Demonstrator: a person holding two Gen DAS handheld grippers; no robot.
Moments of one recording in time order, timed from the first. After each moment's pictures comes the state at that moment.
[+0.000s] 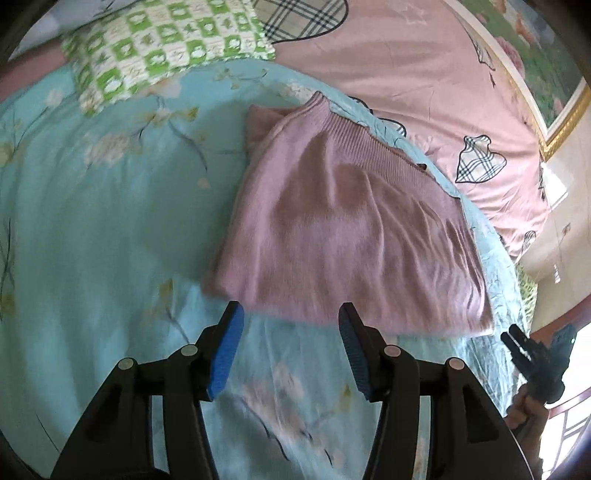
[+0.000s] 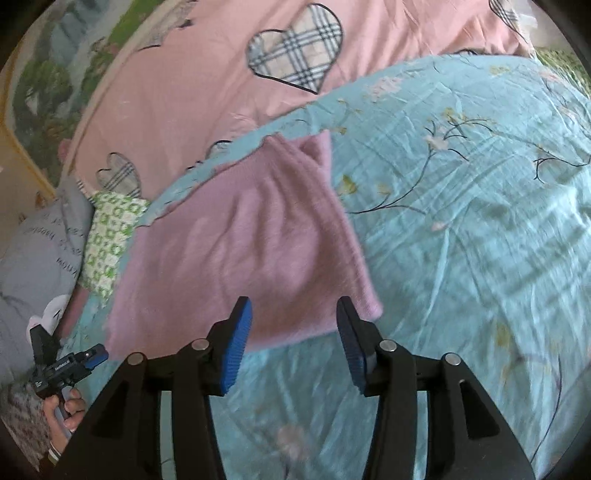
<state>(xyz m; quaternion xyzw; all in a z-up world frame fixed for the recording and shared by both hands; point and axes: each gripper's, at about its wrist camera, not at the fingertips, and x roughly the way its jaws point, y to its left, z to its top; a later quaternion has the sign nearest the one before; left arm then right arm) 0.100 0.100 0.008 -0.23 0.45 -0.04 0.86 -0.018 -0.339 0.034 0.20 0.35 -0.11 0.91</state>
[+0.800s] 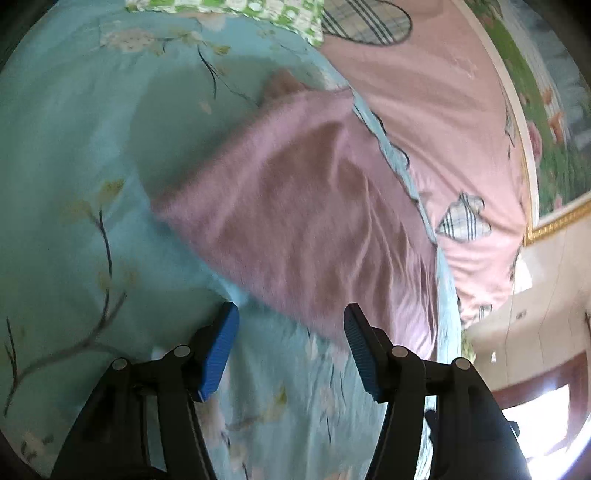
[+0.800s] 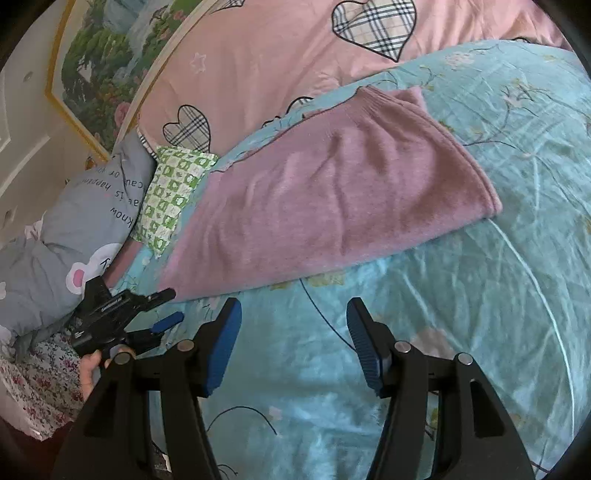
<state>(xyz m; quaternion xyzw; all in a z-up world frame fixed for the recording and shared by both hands) 0.110 0.091 -0.033 -0.42 0.42 -0.04 0.81 -0.030 -0.258 0.006 0.20 0.37 0.00 0.91</state>
